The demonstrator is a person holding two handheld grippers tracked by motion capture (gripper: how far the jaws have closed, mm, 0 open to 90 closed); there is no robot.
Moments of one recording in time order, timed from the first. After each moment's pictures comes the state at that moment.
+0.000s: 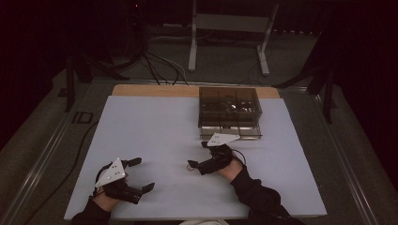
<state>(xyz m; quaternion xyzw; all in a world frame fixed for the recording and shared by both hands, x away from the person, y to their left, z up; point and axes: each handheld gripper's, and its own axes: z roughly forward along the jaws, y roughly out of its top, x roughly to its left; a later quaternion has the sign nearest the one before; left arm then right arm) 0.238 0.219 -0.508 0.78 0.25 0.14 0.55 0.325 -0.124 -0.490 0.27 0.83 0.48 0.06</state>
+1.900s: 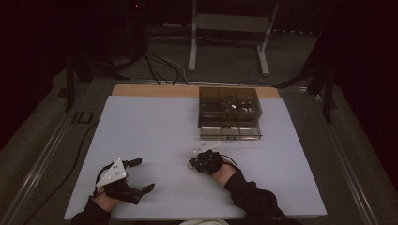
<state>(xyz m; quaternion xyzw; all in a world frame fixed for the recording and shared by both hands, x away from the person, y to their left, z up) 0.239 0.218 -0.508 0.79 0.25 0.14 0.55 0.324 -0.096 -0.523 0.29 0.88 0.36 0.08</state>
